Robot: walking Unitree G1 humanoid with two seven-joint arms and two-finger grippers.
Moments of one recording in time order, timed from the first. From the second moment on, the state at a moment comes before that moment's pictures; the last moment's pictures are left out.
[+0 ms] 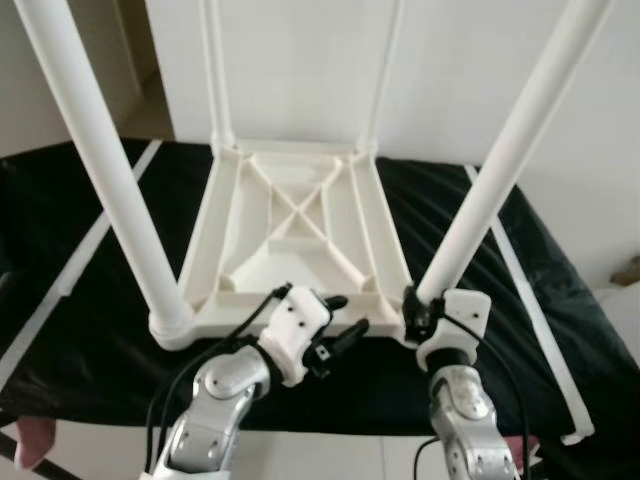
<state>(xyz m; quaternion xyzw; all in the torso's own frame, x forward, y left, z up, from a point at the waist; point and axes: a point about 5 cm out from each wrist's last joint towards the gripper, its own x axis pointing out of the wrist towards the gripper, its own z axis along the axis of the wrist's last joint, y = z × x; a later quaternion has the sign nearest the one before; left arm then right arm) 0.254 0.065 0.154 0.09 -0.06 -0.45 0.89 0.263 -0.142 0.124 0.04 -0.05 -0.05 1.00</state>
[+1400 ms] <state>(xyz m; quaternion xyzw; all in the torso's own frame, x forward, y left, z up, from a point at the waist) 0.260 0.070 0.161 0.07 -0.05 -0.44 0.89 0.284 -0.170 0.147 -0.03 -0.05 0.32 0.95</state>
